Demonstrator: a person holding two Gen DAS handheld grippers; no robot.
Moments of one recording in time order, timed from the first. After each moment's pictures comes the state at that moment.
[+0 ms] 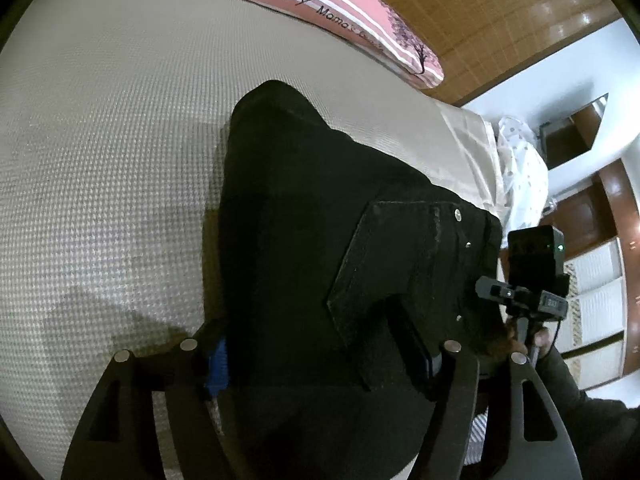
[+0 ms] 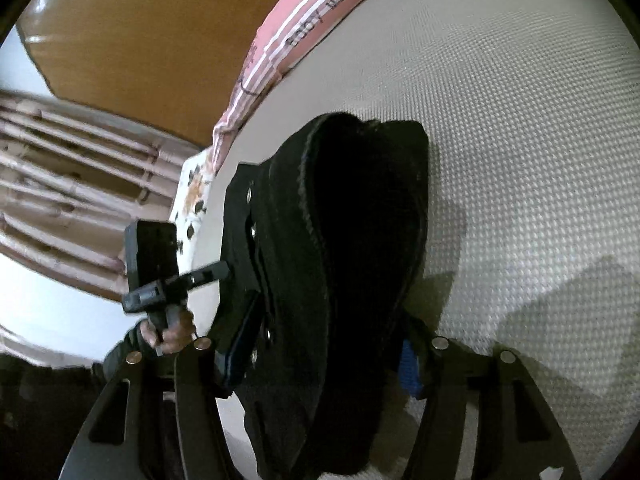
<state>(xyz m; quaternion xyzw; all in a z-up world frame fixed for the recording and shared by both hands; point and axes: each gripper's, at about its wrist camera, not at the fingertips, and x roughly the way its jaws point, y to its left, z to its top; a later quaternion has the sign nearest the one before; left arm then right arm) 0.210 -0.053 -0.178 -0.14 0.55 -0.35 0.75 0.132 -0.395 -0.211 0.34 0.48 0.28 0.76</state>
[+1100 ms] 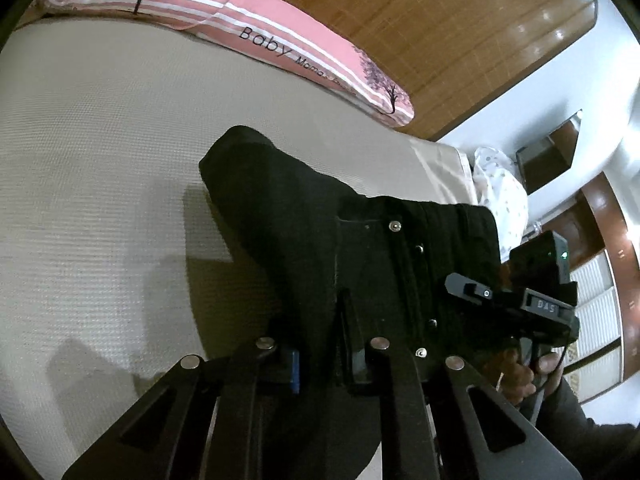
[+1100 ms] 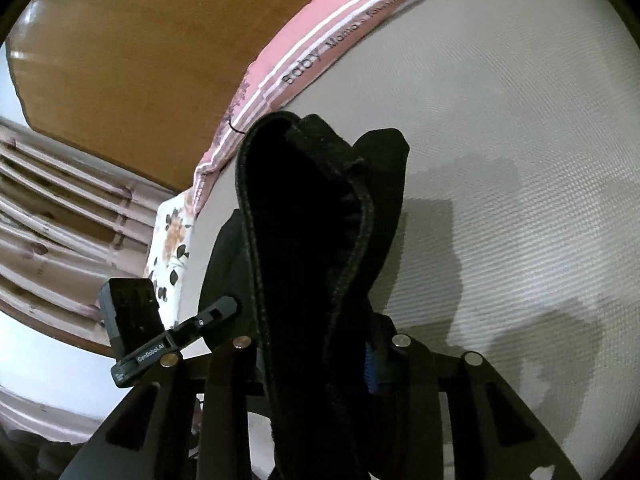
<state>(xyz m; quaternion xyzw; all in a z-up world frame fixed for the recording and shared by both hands) 0.174 -0.020 -0.146 -0.17 0.48 -0.36 0.78 0.115 -0.340 -0.152 0.35 0.45 0.18 0.80</state>
